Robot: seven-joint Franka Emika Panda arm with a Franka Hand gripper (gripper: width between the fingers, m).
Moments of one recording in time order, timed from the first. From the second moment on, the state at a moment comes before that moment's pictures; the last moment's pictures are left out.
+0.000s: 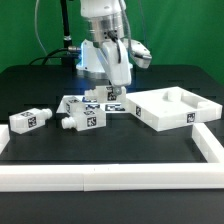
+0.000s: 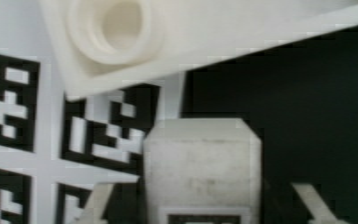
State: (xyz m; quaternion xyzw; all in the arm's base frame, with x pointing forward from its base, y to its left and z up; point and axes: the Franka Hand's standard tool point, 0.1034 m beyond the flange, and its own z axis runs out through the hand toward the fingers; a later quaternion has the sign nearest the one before) arm 0.382 0.007 0.052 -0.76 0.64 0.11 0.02
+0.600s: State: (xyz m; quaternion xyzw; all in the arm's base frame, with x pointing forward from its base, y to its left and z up) arm 0.368 -0.008 0.040 -0.70 0.71 0.09 0.01
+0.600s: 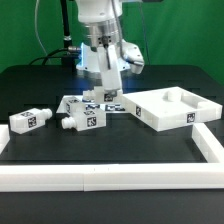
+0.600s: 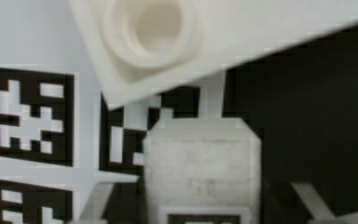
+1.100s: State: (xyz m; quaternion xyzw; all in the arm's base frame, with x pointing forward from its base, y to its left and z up) arm 0.358 -0.018 0.023 -0.69 0.72 0.09 0.00
